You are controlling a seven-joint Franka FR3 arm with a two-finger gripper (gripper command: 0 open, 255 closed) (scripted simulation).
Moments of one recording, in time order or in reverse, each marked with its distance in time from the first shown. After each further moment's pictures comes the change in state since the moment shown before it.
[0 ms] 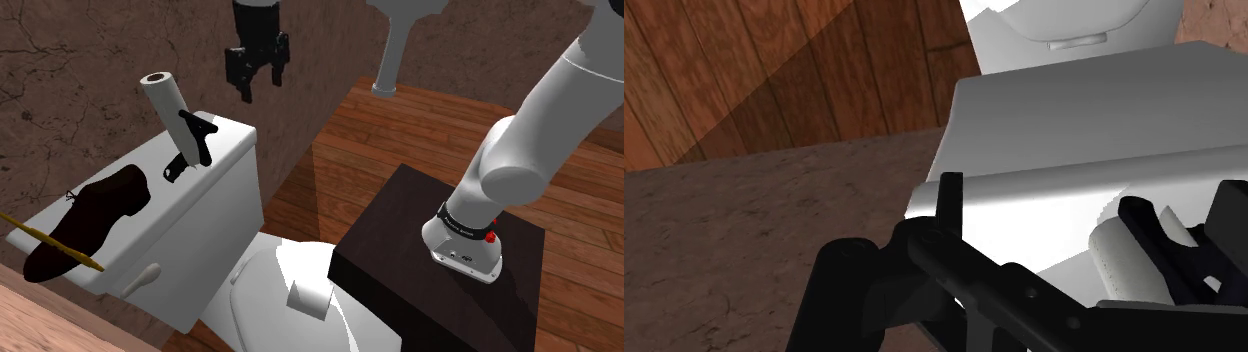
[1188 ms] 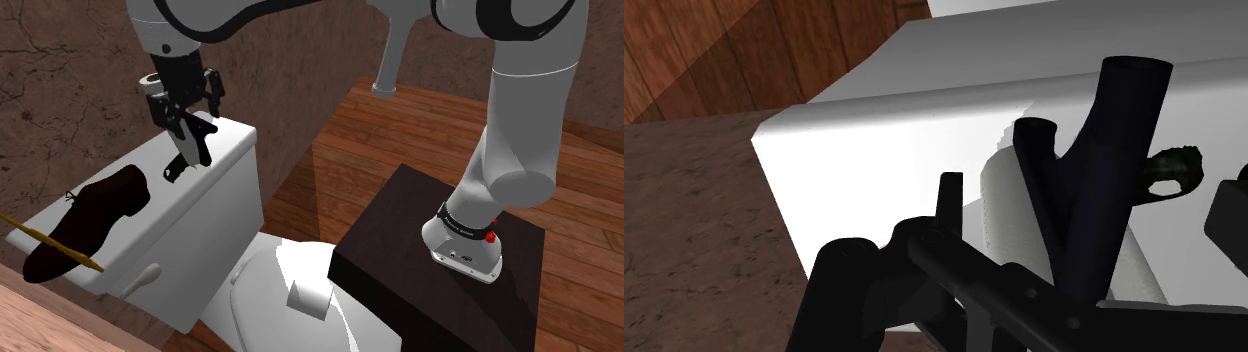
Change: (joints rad) arm 0.149 0.463 0.065 0.395 -0.246 0.024 0.196
